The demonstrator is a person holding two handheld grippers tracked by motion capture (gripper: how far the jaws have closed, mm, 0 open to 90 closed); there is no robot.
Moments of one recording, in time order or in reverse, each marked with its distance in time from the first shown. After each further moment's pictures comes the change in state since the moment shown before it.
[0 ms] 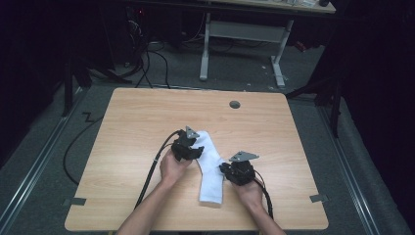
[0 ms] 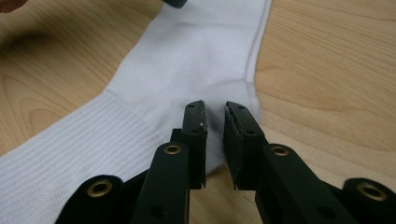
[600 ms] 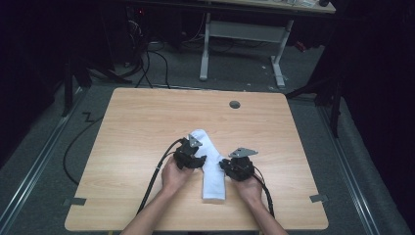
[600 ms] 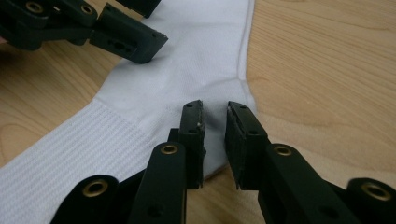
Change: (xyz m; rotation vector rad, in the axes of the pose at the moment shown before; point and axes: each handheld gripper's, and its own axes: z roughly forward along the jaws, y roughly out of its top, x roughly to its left) left arm -0.015 -0.016 0.003 0.037 -0.003 0.005; right arm -0.010 0.008 0.009 0.001 -0.015 -0.010
